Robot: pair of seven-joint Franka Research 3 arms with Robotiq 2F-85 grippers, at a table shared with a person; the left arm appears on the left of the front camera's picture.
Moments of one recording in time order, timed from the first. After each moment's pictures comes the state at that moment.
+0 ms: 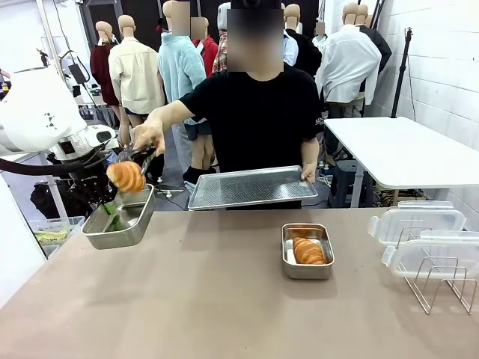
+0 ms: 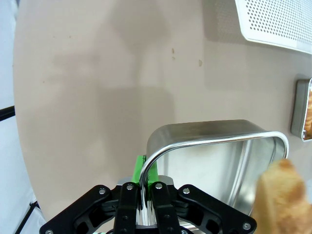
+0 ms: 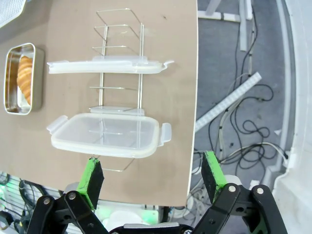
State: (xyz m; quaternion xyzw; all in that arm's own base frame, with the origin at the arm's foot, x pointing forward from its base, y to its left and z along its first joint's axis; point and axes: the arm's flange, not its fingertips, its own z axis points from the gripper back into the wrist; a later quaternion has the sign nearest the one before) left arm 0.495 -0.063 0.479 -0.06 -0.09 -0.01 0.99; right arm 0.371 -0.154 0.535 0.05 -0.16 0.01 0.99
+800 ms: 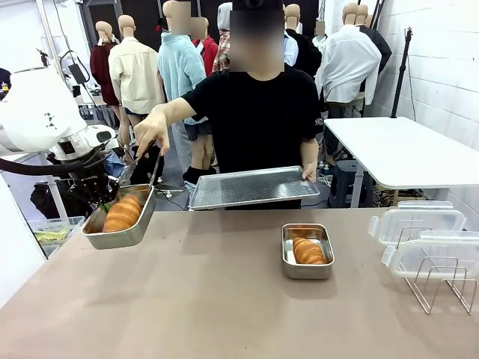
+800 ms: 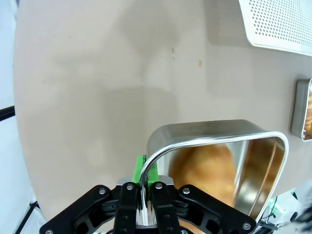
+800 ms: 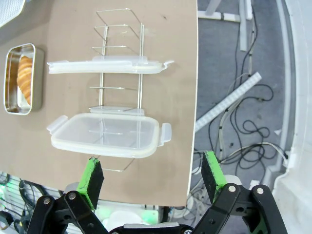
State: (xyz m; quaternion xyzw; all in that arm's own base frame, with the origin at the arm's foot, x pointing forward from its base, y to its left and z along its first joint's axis) left arm 0.495 -0.063 0.479 -0.06 -0.09 -0.01 0.99; right arm 0.371 -0.154 0.535 0.05 -0.16 0.01 0.99
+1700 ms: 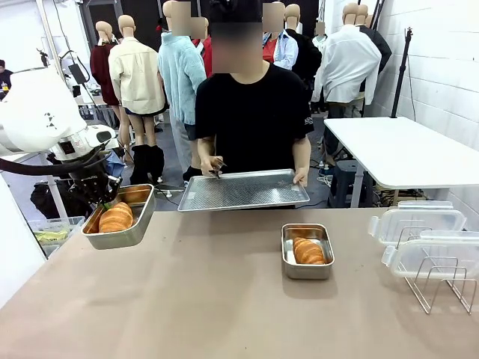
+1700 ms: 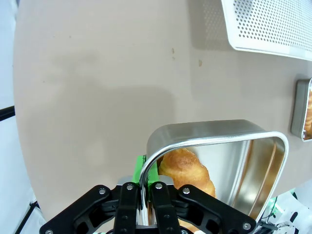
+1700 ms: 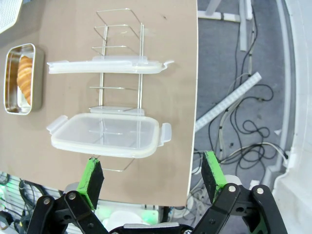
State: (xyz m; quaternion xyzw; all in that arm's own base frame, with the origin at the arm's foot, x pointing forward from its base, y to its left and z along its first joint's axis) left arm 0.495 -0.063 0.479 -0.06 -0.09 -0.01 0.99; right arm 0.371 -0.154 0.535 0.05 -0.16 0.01 0.99
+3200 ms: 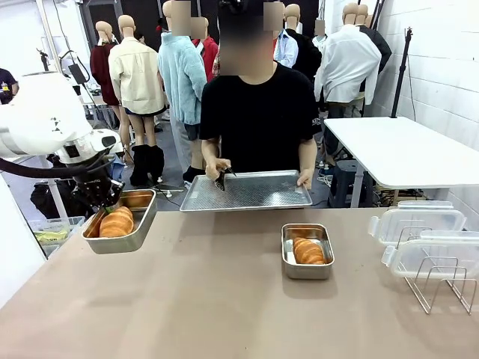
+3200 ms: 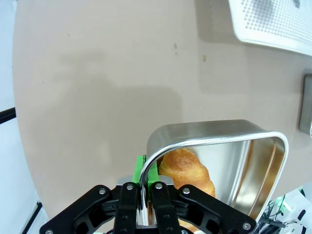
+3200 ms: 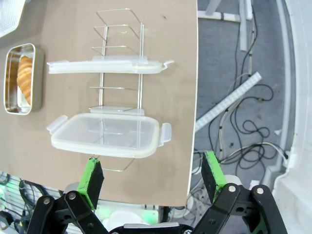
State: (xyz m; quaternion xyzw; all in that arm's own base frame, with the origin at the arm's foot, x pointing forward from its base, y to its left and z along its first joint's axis) left arm 0.497 -0.071 0.469 -0.04 -0.08 -0.03 1.00; right arm 0.371 -0.154 0.535 0.05 -0.16 0.01 0.99
